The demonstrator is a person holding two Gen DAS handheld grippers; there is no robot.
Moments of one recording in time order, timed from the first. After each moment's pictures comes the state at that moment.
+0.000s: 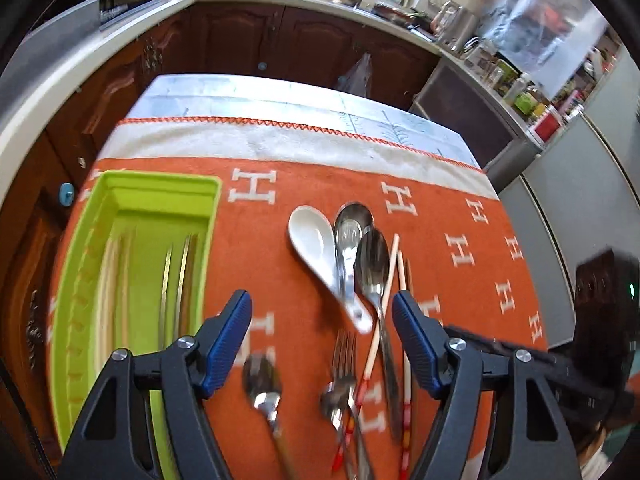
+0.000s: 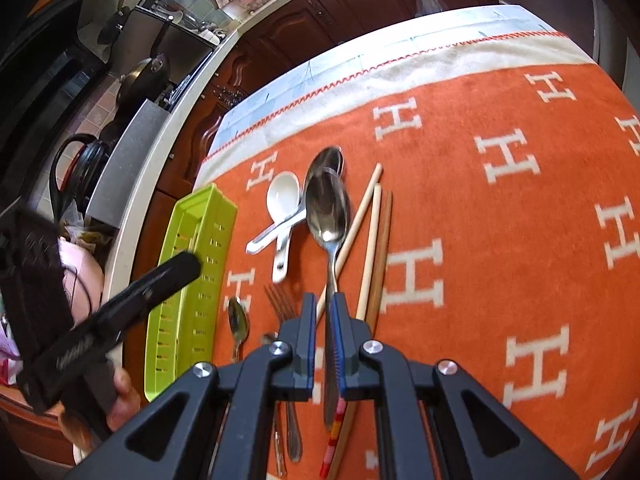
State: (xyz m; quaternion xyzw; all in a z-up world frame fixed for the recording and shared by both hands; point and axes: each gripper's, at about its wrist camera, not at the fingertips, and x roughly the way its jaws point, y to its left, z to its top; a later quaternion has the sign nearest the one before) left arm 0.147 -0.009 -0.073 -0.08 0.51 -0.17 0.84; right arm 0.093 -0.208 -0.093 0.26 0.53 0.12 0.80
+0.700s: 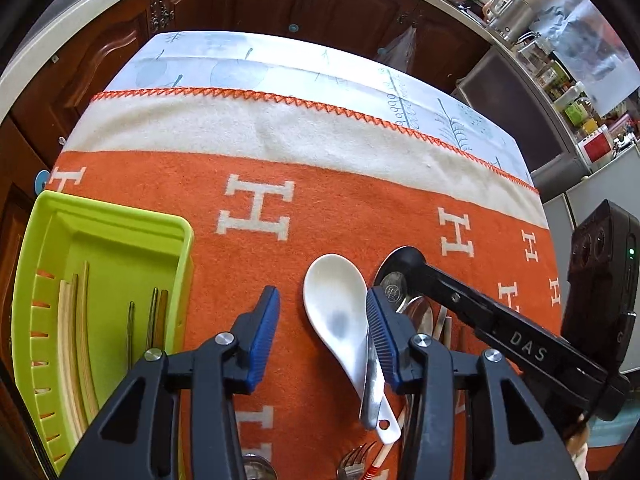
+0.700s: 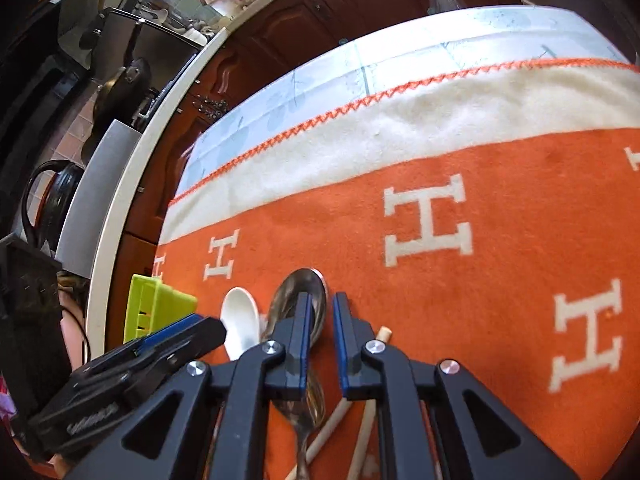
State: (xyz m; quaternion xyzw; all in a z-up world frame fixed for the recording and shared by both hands) left arm 0.229 -0.027 -0.124 -0.09 0.57 -0.11 0.81; right arm 0.215 -0.213 -0.139 0.26 0.53 0.13 0.79
